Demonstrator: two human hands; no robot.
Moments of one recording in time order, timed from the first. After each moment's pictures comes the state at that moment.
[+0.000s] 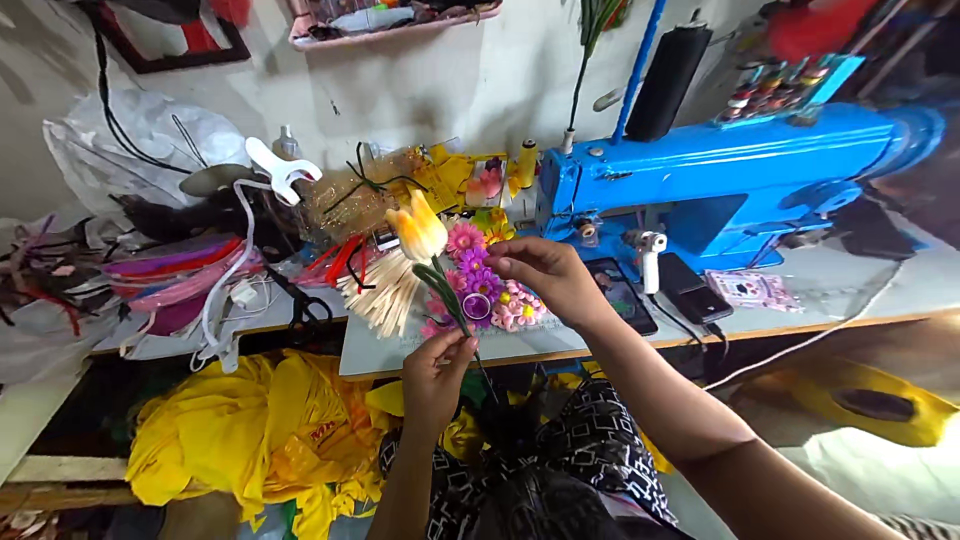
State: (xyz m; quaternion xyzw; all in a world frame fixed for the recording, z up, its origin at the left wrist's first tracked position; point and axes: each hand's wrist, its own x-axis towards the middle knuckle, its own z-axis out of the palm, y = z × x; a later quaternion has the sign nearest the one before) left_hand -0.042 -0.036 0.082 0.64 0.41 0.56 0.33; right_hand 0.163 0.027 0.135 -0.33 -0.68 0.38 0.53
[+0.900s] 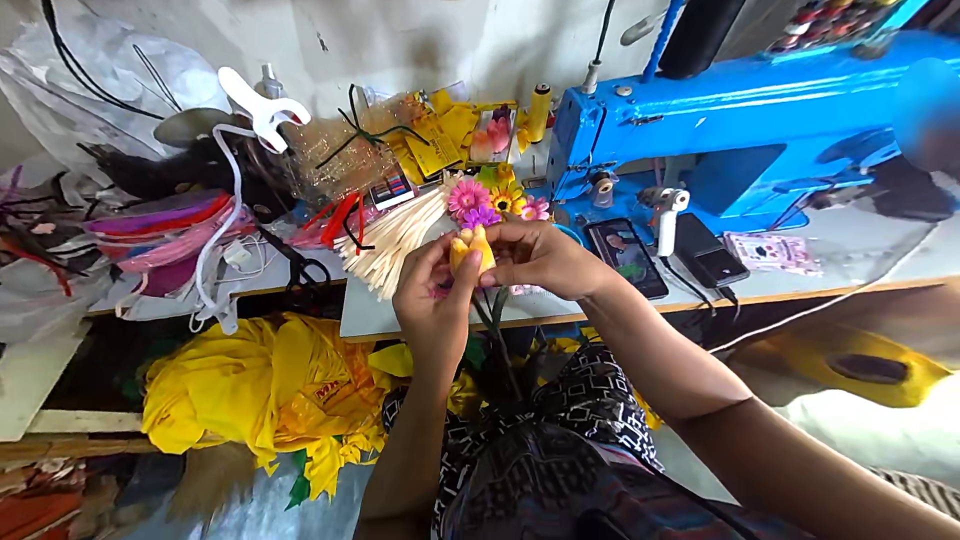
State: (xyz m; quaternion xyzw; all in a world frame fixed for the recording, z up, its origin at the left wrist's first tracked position) left_hand -0.022 -0.024 0.118 0.59 0.39 0.66 0.25; right_hand 0.151 0.029 0.128 -0.18 -0.70 0.54 0.42
